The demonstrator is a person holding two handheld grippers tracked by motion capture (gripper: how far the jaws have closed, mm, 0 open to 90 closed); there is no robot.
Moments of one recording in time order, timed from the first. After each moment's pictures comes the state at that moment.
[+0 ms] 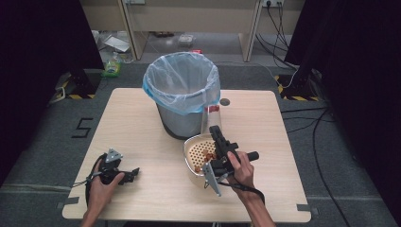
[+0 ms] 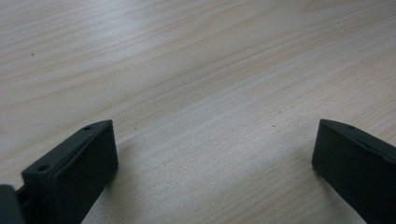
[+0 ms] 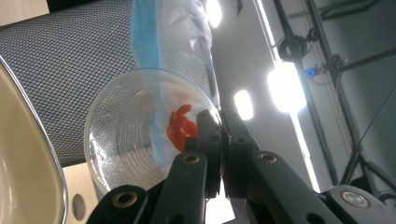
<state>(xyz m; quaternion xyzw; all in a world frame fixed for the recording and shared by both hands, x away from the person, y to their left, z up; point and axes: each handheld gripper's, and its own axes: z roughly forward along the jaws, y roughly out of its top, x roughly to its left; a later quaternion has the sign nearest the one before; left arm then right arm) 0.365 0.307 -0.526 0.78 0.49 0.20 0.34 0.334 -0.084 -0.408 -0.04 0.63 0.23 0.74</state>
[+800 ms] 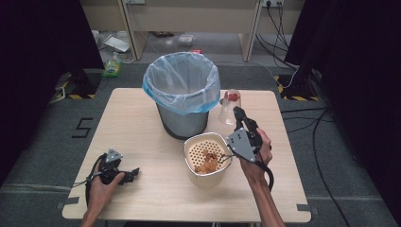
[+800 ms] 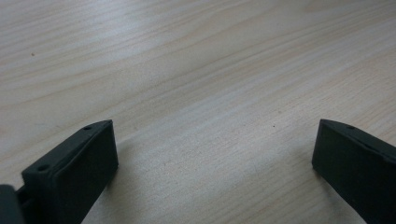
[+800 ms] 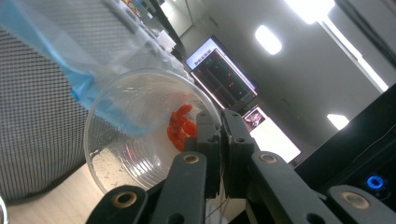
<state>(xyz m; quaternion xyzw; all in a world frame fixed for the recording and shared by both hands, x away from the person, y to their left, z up) 0.365 0.307 -0.526 0.78 0.49 0.20 0.34 0.372 -0.133 -0.359 0.17 0.66 0.35 0.64</state>
